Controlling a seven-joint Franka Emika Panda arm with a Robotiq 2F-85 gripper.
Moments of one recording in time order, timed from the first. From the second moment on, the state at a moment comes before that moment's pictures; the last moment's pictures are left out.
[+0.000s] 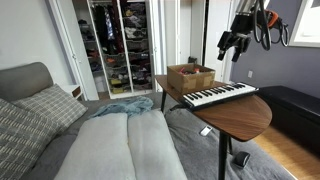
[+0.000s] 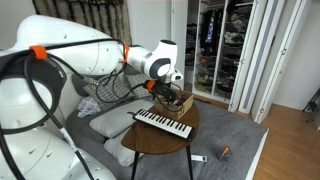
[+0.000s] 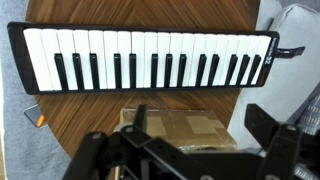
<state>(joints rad) 0.04 -0.41 -0.08 -2.30 0.20 2.04 -0.23</state>
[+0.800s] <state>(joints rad) 0.06 -0.35 -0.03 -2.38 0.18 2.02 -0.25</state>
